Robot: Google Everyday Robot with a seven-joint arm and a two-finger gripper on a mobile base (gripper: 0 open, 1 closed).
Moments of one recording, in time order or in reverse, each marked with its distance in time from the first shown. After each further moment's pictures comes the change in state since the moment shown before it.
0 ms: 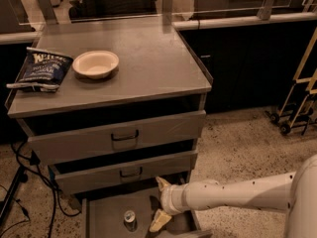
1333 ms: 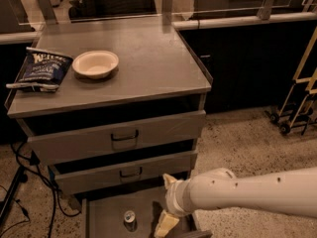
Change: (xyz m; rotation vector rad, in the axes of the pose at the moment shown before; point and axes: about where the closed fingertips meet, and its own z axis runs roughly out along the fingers) arm -0.043 0.020 -0.115 -0.014 0.159 0.054
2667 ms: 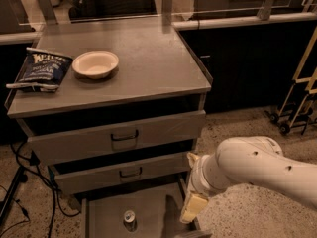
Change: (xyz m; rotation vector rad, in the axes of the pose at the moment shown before) arm -0.002 -0.032 -0.137 0.028 0.119 0.000
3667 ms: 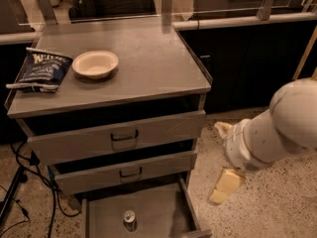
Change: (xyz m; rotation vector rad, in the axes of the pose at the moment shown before) arm -0.009 -0.022 -0.160 0.065 0.029 0.046
